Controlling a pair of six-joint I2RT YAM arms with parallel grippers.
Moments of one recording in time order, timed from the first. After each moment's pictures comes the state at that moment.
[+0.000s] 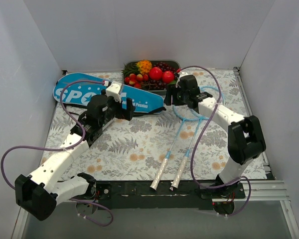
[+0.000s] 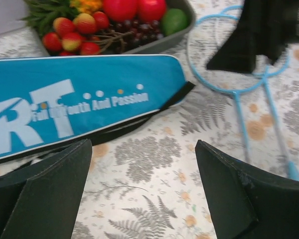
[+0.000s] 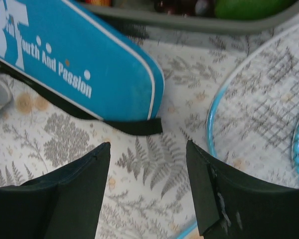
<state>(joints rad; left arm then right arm) -0.49 1.08 0.93 -0.14 -0.03 -0.07 0.50 1.67 1.23 -0.23 -0.07 0.34</state>
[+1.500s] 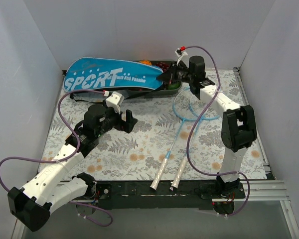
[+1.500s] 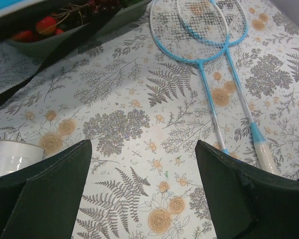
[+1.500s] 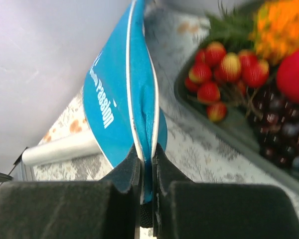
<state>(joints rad) -0.56 0.91 0.83 -0.23 0.10 -0.14 0.35 1.93 1.51 0.18 -0.70 0.47</state>
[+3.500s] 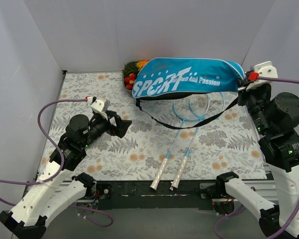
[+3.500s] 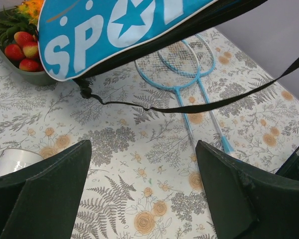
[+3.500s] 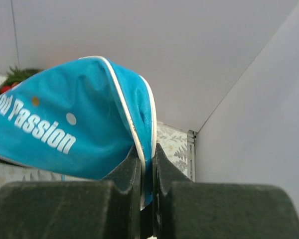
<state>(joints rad) -0.56 0.68 0.83 -0.28 0.12 -0.19 0.35 0.85 1.51 -0.59 0.18 -0.29</state>
